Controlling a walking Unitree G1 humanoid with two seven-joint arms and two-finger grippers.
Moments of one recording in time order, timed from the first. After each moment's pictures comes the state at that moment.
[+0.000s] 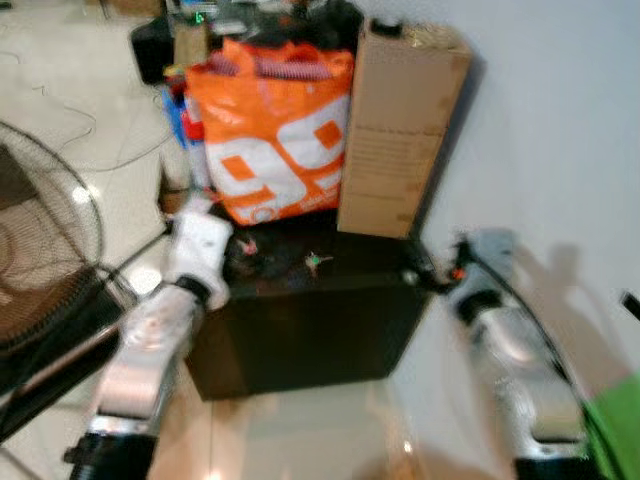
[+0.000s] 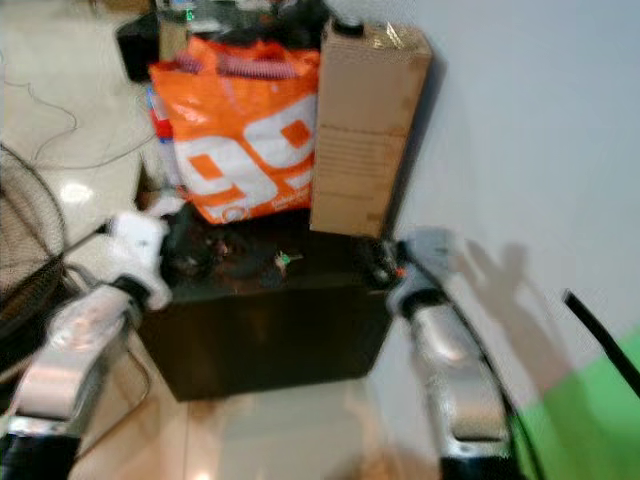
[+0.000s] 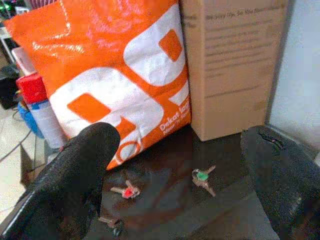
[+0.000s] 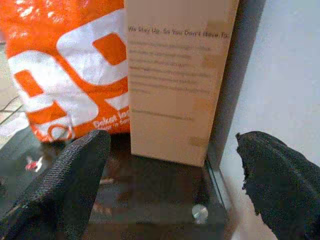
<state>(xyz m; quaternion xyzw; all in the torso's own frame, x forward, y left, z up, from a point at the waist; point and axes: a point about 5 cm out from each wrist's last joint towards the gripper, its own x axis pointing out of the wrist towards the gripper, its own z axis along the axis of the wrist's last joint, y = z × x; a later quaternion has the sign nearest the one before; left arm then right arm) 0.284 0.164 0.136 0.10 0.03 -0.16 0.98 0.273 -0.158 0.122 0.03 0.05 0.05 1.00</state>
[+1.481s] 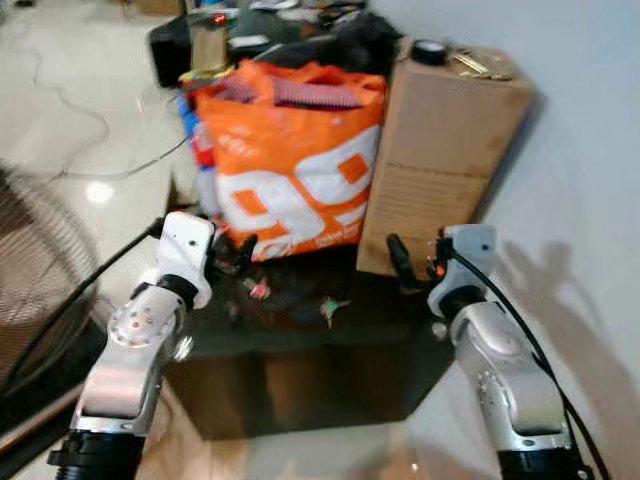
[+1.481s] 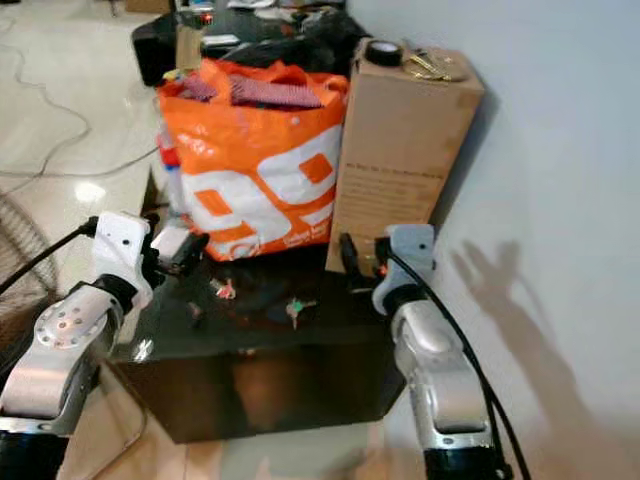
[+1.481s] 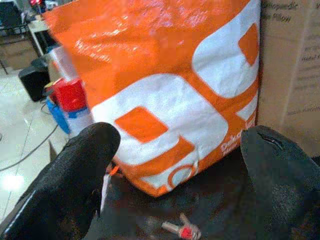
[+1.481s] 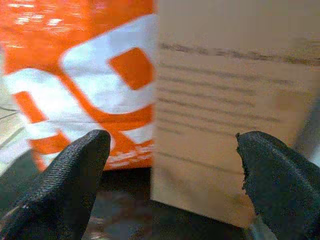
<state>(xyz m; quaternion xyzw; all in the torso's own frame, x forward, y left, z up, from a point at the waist) 0.285 0.180 0.134 0.10 0.04 -0.14 0.98 0.278 -0.141 0.123 0.02 0.05 0.08 0.99</state>
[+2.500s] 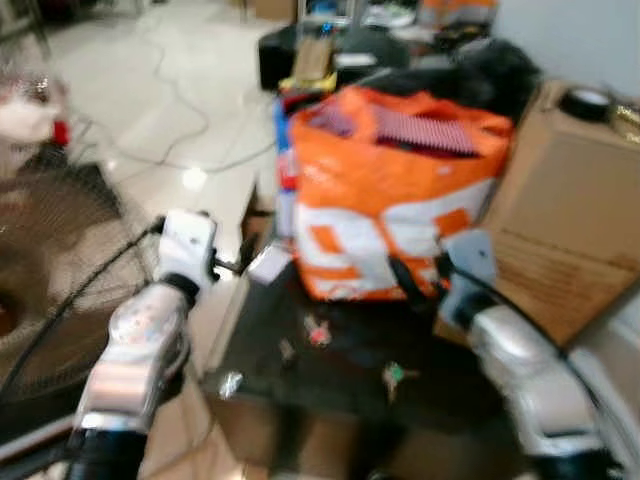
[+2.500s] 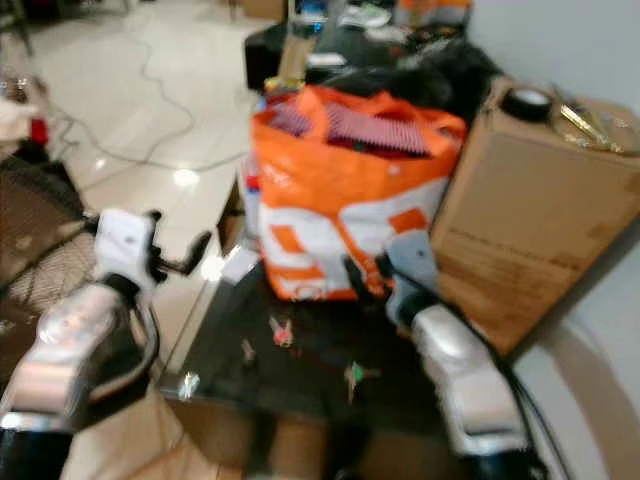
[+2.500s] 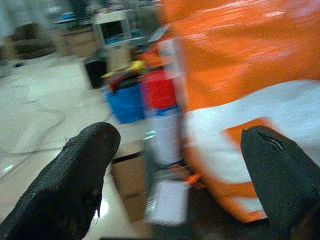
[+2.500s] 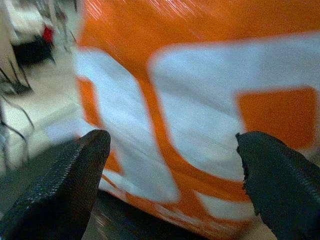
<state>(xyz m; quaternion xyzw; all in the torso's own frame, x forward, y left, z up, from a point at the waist) 0.287 0.167 0.133 0.09 0.03 -0.16 0.98 0.270 -0.164 0.111 -0.09 0.10 0.17 0.98</state>
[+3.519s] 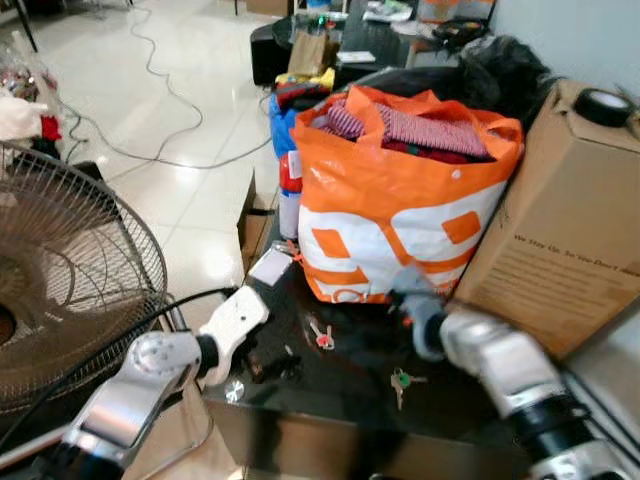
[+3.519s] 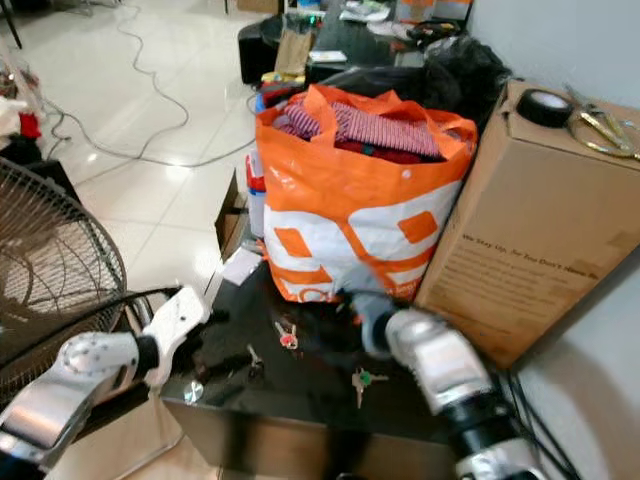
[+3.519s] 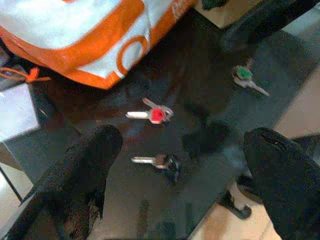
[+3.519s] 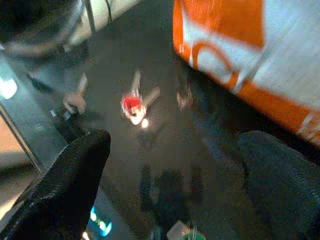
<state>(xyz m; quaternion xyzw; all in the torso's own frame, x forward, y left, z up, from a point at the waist) 0.240 0.160 0.078 0.15 0.25 -0.45 0.84 0.278 -0.133 0.049 -0.09 0.37 0.32 0.87</state>
